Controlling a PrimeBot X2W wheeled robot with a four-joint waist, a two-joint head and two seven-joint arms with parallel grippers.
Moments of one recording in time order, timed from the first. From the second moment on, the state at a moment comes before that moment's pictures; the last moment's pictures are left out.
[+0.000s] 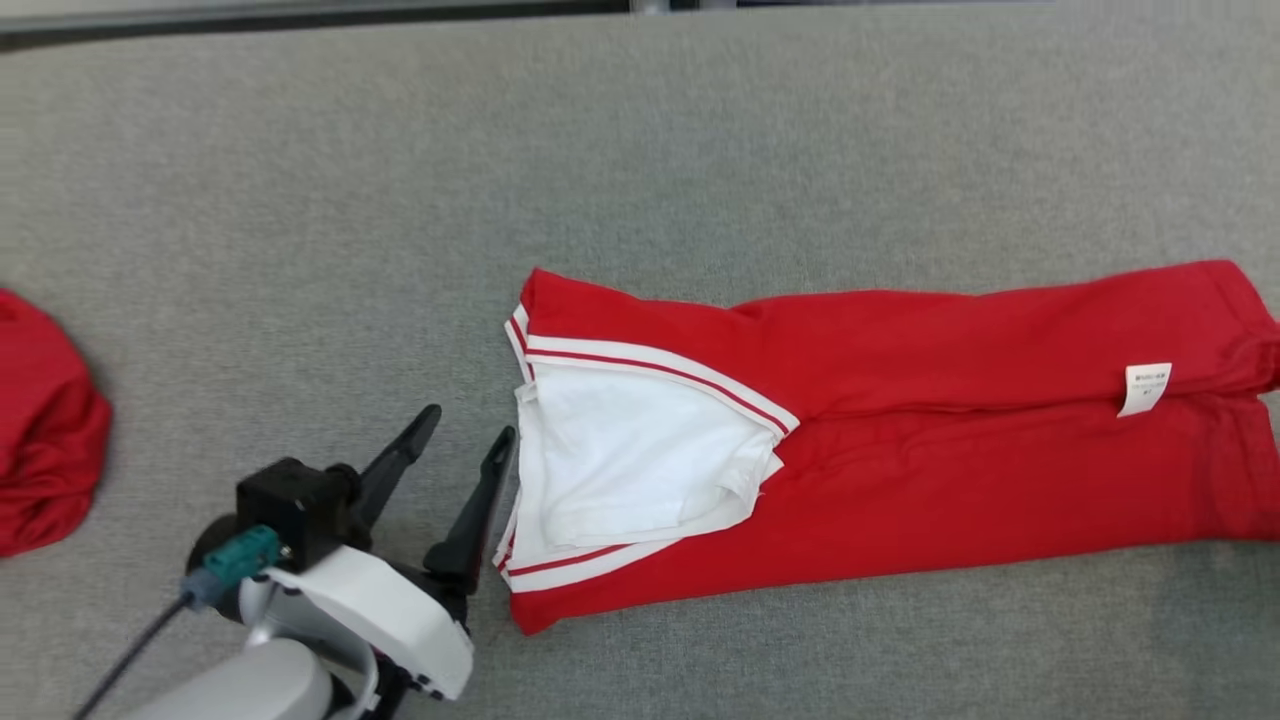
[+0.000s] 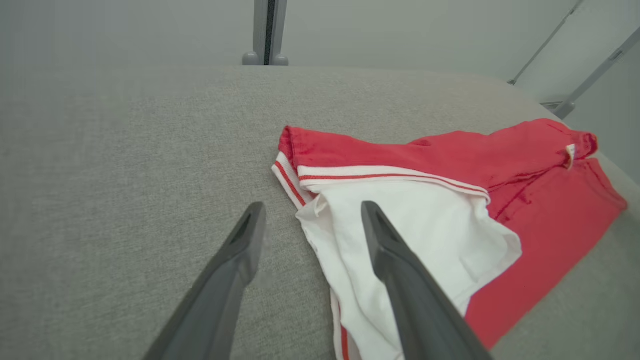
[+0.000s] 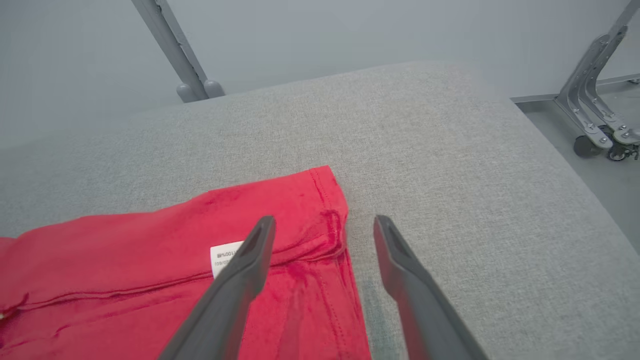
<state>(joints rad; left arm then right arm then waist) -0.52 0.72 -1.08 -0.15 -1.08 0.38 -0.26 -0.06 -0.37 -0.28 -0.11 0.56 0.13 0.47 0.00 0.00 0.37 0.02</state>
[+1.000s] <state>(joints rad) -0.06 0.20 -0.55 -0.06 -0.37 0.26 -0.26 -0.17 -0.28 -0.48 0.46 0.33 0.13 0.49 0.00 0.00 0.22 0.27</state>
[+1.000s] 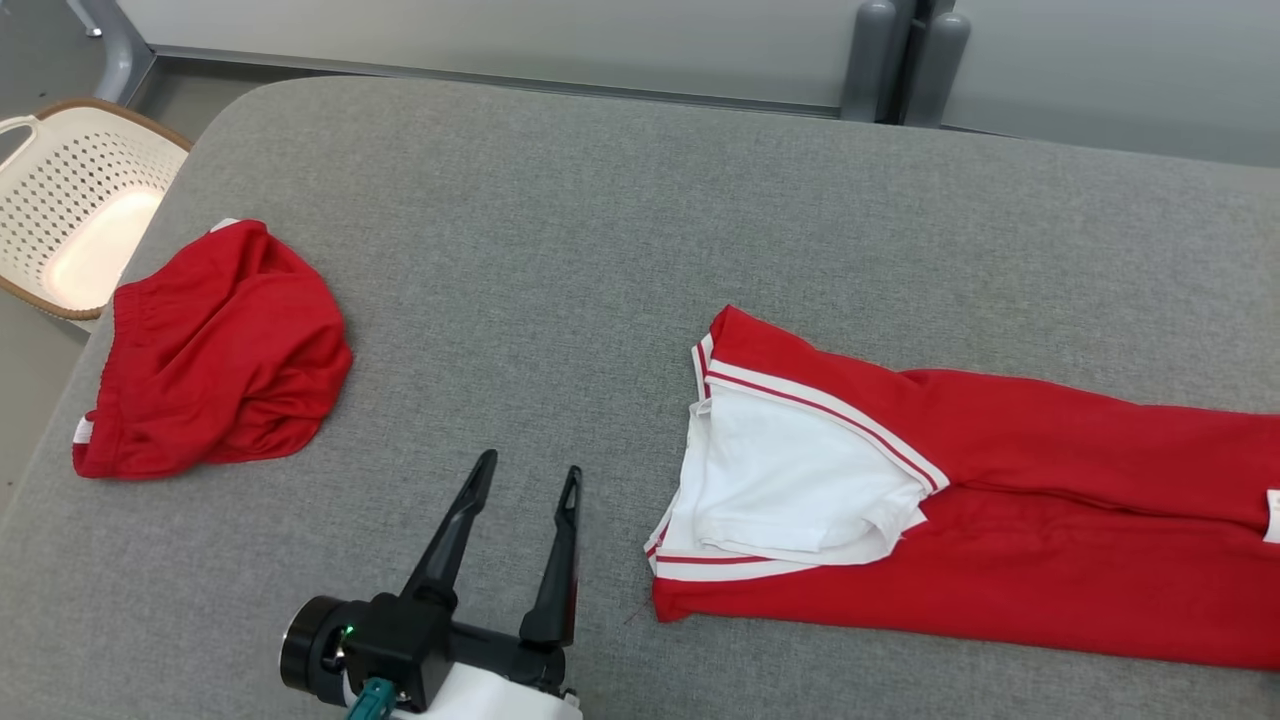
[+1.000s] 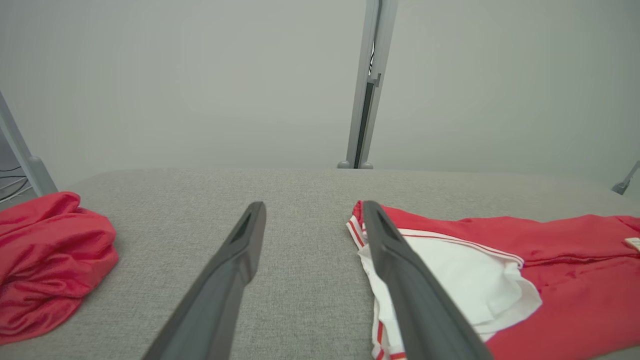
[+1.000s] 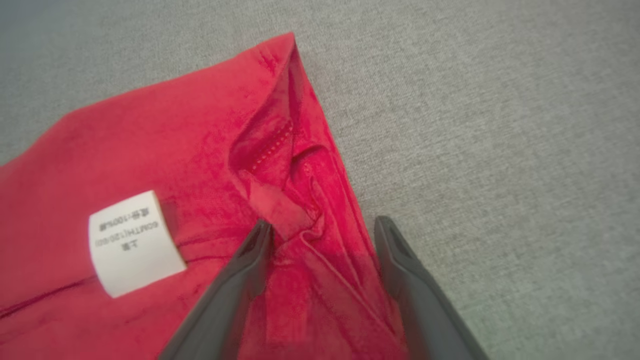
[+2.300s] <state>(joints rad) -0.02 0.07 -0.42 0.02 -0.26 0.07 -0.26 -0.19 -0.25 -0.18 -0.18 0.36 0.13 0.68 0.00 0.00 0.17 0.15</state>
